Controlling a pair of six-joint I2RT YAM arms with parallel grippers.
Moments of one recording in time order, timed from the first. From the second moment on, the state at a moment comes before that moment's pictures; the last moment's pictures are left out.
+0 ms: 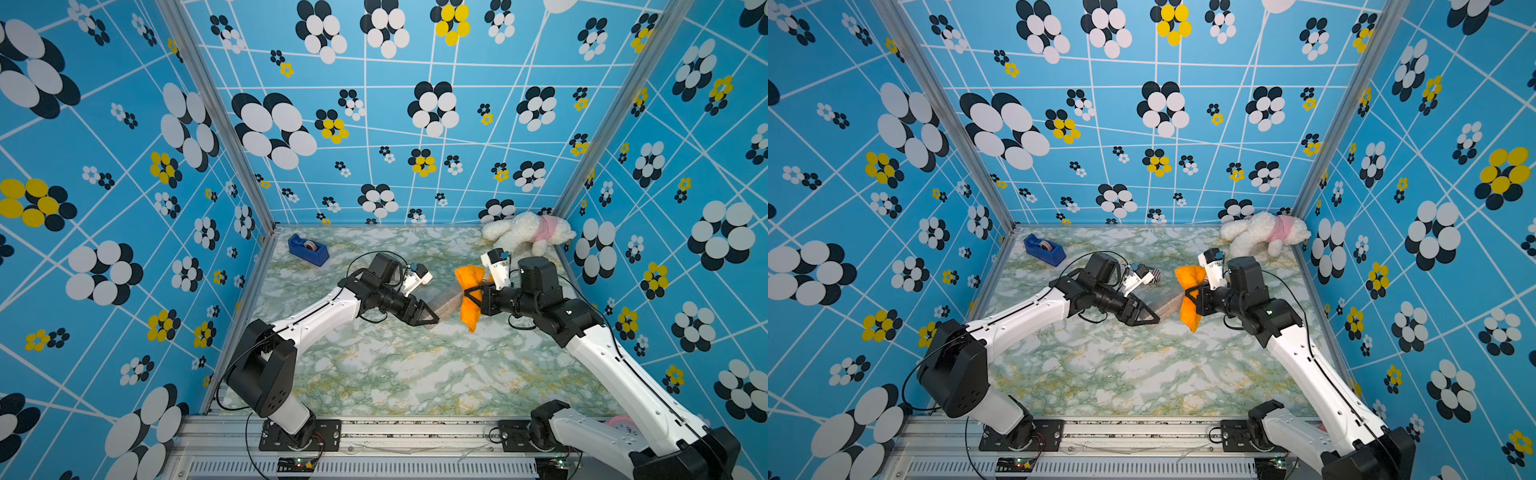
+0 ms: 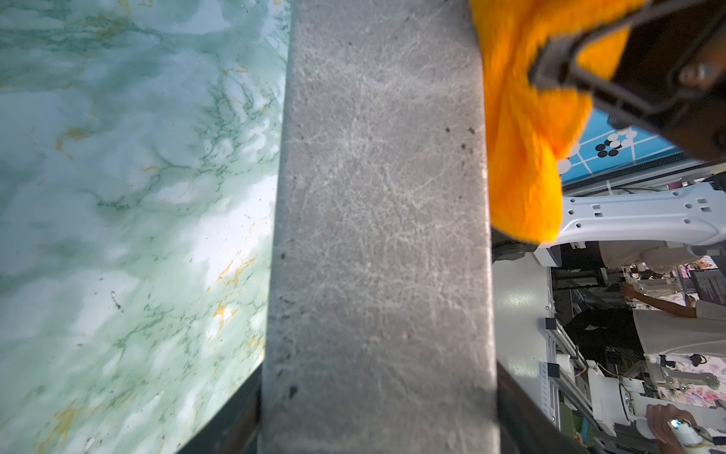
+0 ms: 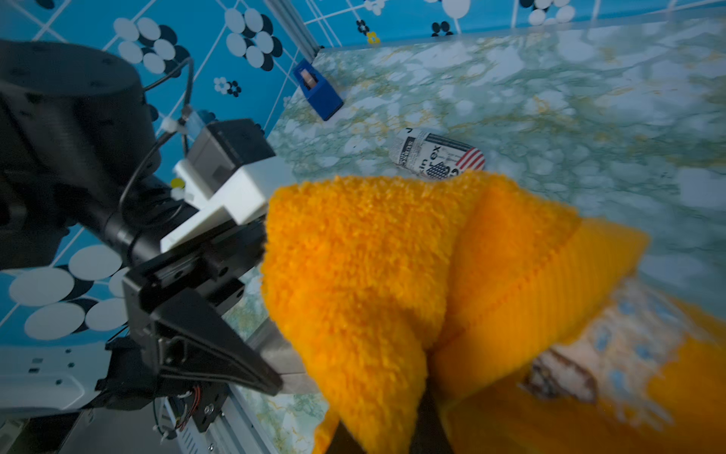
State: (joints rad) left arm -0.62 1.58 1.15 -0.43 0.88 -0.17; right arm 0.33 1.07 1.01 -0.59 -0.36 0.23
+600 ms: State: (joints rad) left arm -0.83 1.54 1.28 -0.66 0.34 0.19; right arm 0.25 1.20 1.43 -0.85 -0.35 0.26
